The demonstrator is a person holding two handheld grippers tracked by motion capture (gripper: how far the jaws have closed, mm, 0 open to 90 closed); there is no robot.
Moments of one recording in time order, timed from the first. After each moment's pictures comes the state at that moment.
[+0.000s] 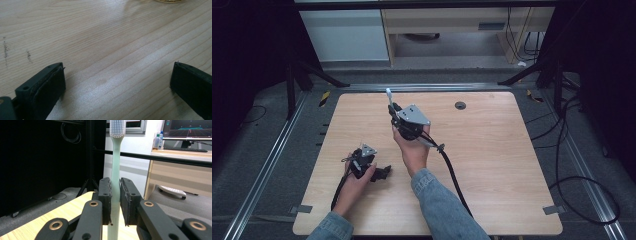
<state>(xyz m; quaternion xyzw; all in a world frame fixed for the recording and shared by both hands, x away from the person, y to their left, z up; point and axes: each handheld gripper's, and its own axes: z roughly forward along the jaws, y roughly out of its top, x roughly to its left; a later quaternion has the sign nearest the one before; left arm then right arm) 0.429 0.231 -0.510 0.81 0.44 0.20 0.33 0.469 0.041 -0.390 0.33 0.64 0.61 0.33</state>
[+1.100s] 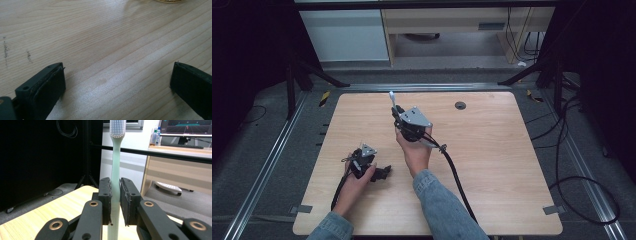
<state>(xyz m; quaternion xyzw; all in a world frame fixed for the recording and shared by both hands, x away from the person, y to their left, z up) 0.429 0.231 -0.510 0.81 0.45 0.20 0.33 0.474 0.036 -0.405 0.33 0.65 0.60 0.34</state>
